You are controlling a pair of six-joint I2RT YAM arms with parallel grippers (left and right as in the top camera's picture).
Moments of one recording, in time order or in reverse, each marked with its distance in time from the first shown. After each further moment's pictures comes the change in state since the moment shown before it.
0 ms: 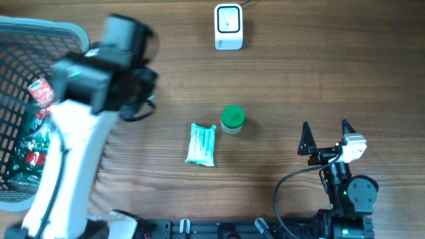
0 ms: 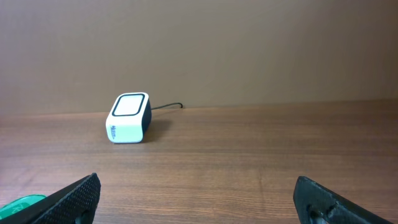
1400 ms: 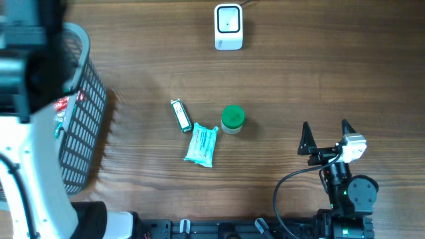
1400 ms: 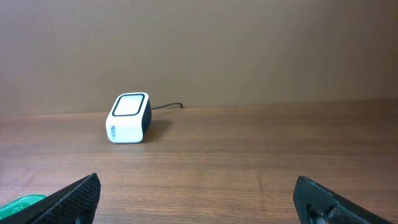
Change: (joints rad) left arm 0.360 0.077 0.433 0.010 -0.477 -0.080; right arm 0.000 0.000 0.000 0.000 0.000 0.000
